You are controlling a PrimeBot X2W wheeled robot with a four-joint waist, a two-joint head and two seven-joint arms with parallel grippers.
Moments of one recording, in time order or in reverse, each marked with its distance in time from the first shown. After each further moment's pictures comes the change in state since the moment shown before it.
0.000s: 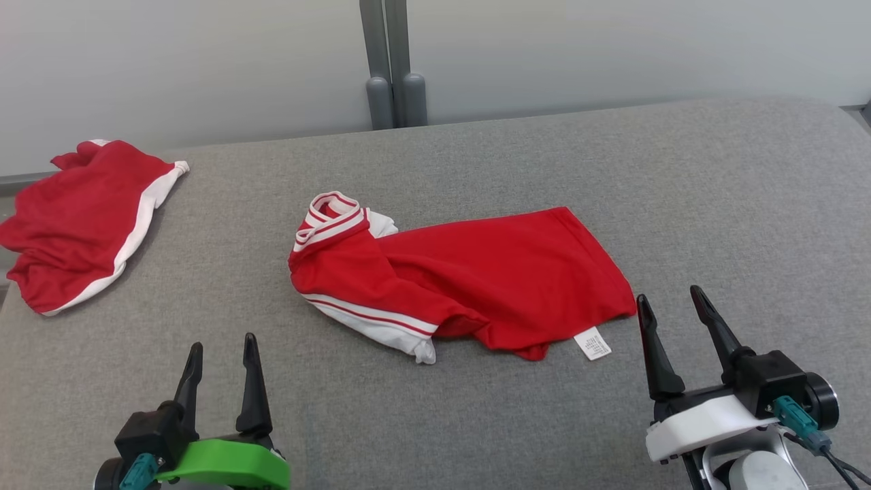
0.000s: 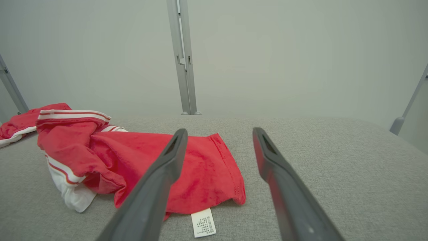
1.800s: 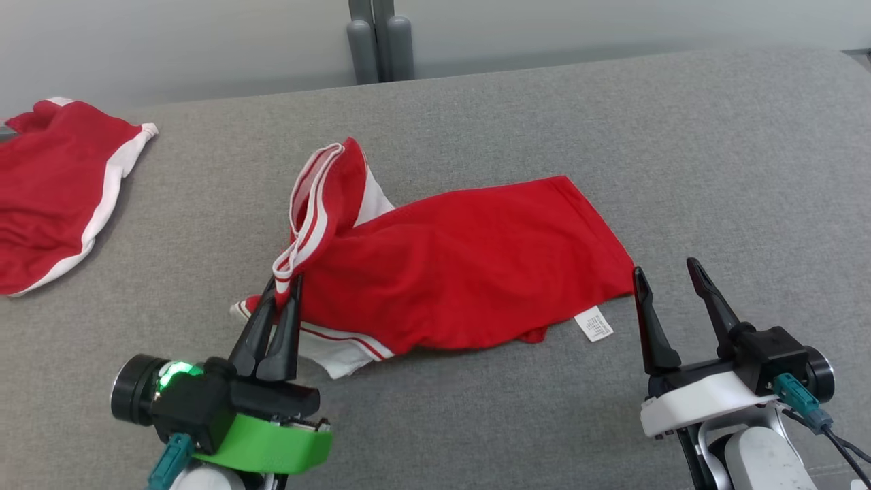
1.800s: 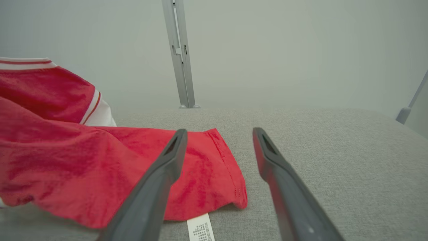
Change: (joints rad) left arm -0.057 0.038 -0.137 -0.305 0.167 -0.098 0.018; right arm -0.060 0.000 0.010 -0.006 0.017 0.000 0.000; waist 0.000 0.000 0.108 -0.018
